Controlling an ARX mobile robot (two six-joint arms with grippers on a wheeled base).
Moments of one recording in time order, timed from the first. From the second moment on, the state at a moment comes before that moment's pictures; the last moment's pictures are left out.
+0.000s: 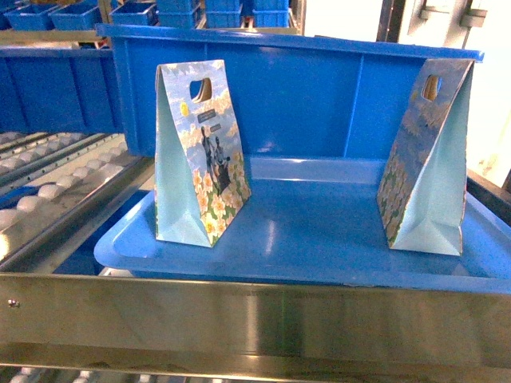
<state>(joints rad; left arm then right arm) 0.04 0.43 0.02 0.45 0.05 -0.03 0.13 0.34 0.02 0.35 0.07 -0.01</state>
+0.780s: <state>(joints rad) -0.14 1.11 0.63 0.45 0.10 -0.05 0.25 0.99 0.41 0.51 0.13 -0.02</state>
